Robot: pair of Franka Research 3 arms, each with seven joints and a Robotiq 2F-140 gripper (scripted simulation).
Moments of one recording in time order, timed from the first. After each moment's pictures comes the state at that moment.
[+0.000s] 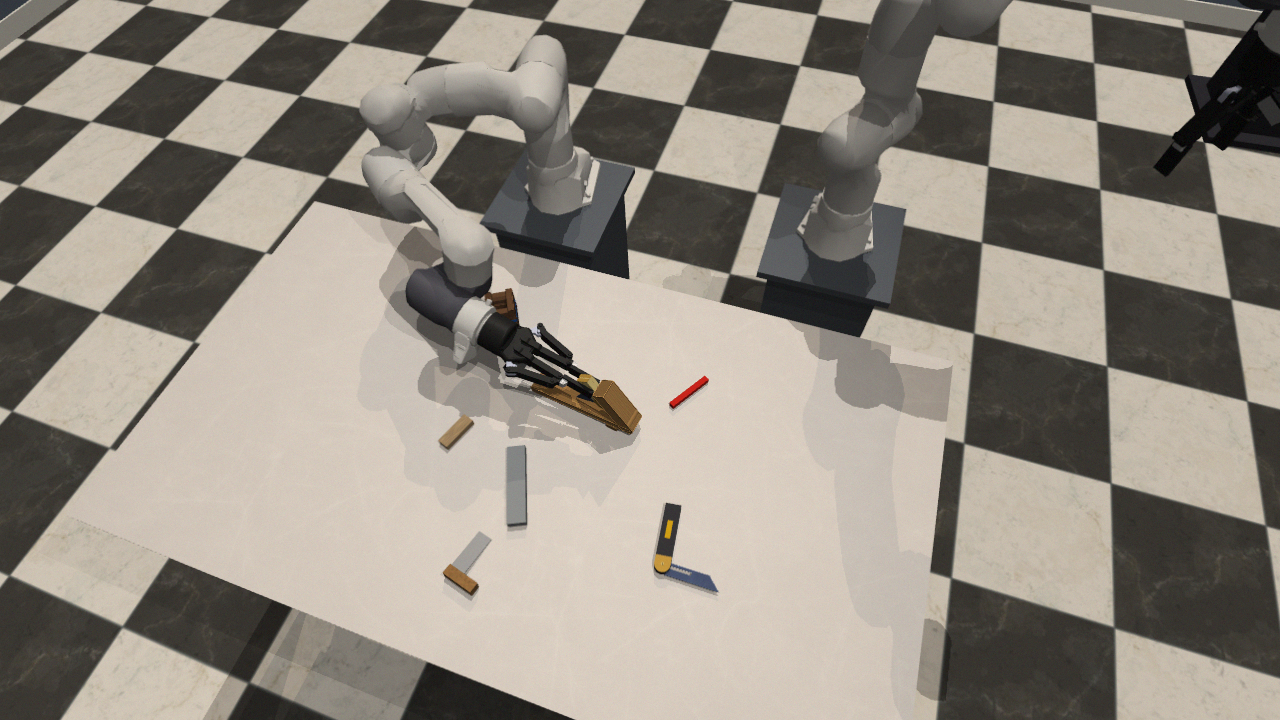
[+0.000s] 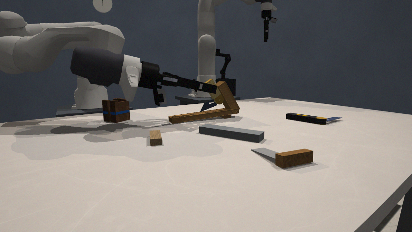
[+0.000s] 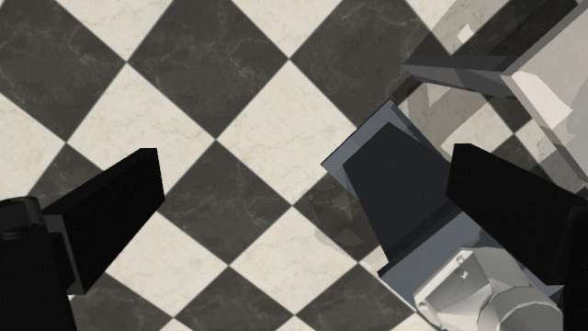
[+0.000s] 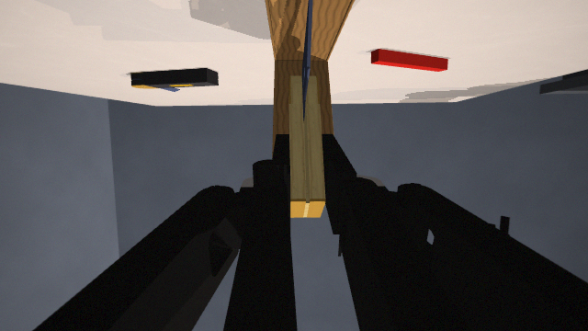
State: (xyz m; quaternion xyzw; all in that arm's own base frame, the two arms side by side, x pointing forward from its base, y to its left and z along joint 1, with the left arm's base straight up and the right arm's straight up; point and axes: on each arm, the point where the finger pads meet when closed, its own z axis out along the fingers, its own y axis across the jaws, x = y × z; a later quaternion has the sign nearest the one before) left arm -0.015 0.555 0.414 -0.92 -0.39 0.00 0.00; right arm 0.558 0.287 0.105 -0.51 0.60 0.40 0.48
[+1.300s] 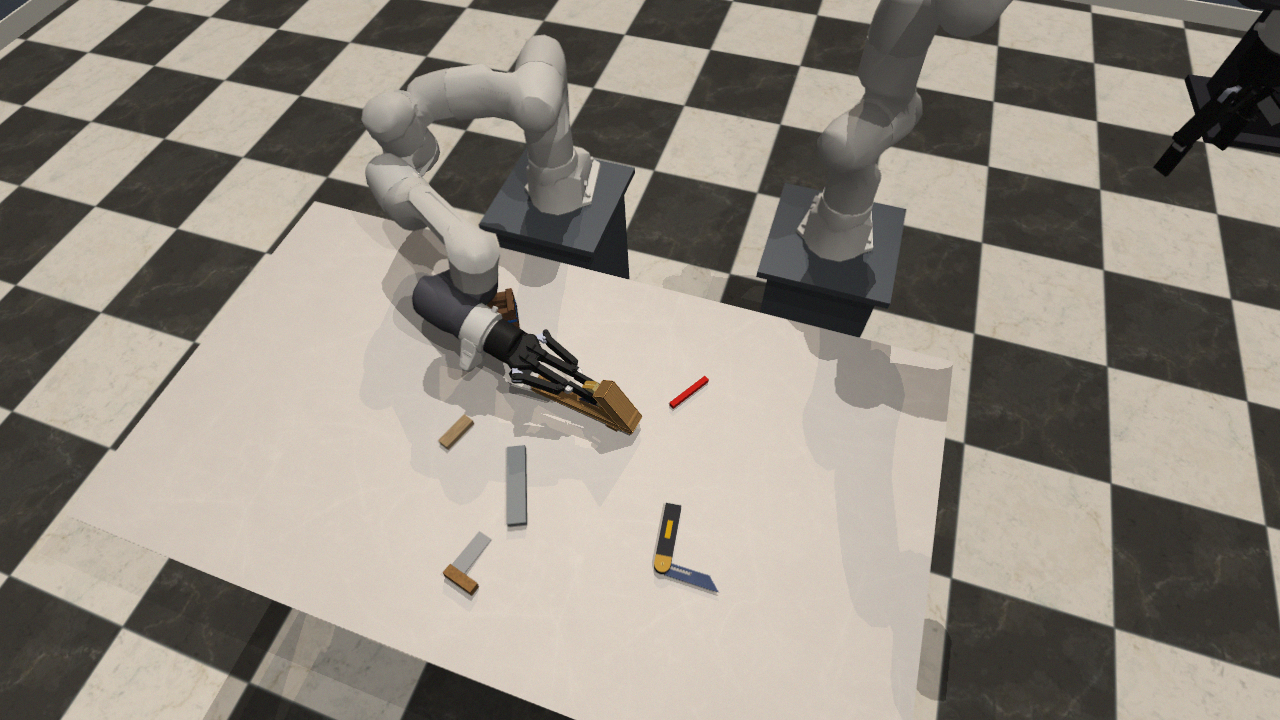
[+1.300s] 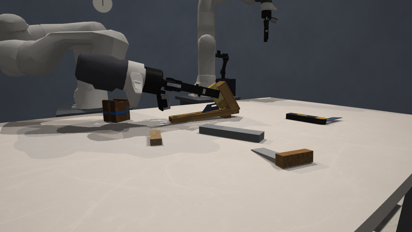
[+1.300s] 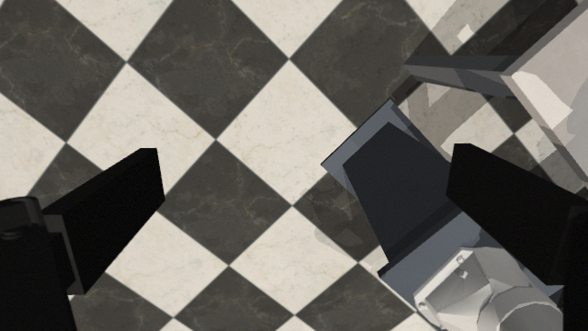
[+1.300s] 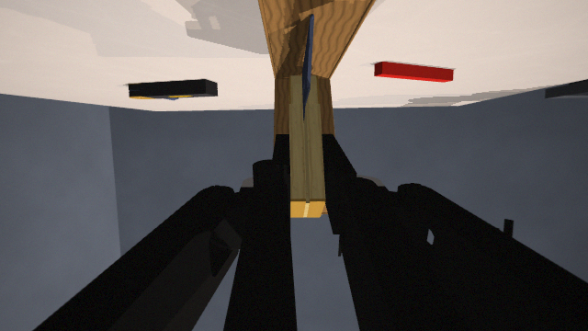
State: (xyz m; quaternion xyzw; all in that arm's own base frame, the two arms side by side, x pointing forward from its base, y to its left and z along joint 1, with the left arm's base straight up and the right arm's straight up) left arm -0.015 0.555 0.414 -0.92 -0.39 0.00 0.00; right arm 0.560 0.298 0.090 -0.50 0.60 0.40 0.48
